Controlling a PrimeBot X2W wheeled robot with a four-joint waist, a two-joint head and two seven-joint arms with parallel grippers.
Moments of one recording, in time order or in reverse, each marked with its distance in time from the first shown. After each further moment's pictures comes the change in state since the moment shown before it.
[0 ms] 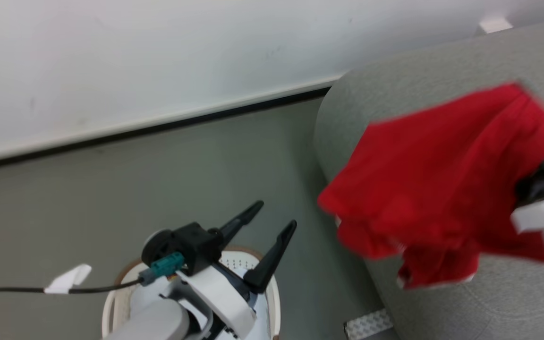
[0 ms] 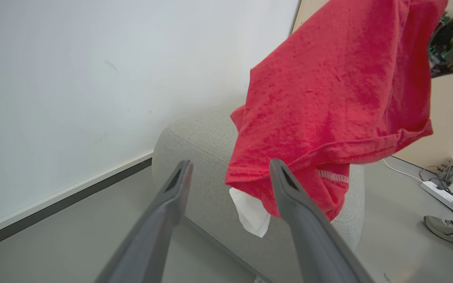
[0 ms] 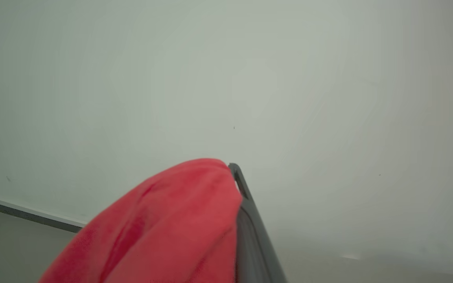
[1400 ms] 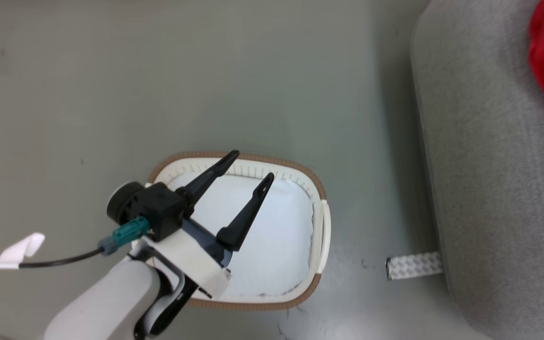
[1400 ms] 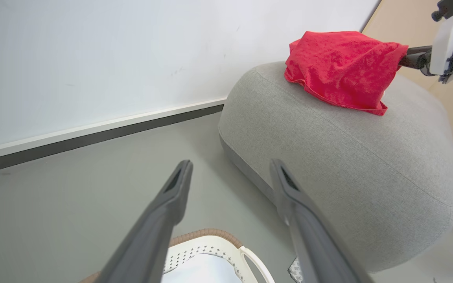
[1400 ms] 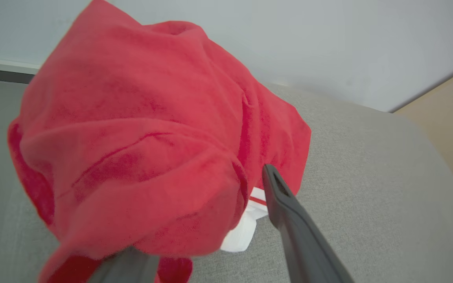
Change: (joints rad) left arm -0.125 0.099 0.047 -0.052 0.024 -0.024 -0.001; right arm -0.332 -0.181 -0.272 0.666 -0.171 0.000 0.279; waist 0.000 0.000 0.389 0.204
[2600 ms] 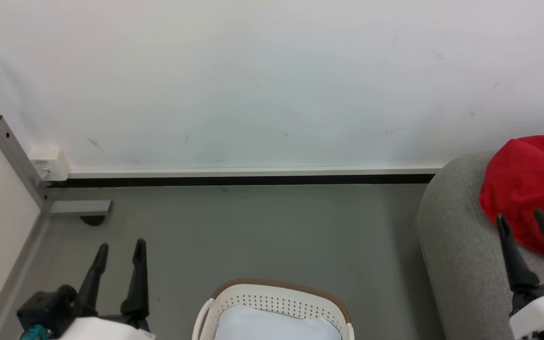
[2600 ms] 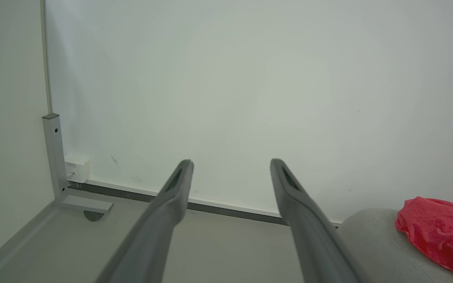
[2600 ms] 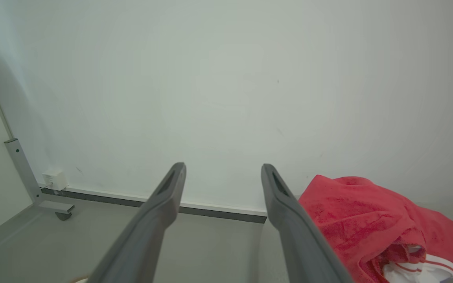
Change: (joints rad) left arm 0.562 -0.079 0.463 -0.068 -0.068 0.243 -0.093; right arm 0.687 0.277 0.050 -0.657 0.159 0.000 -0.135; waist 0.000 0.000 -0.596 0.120
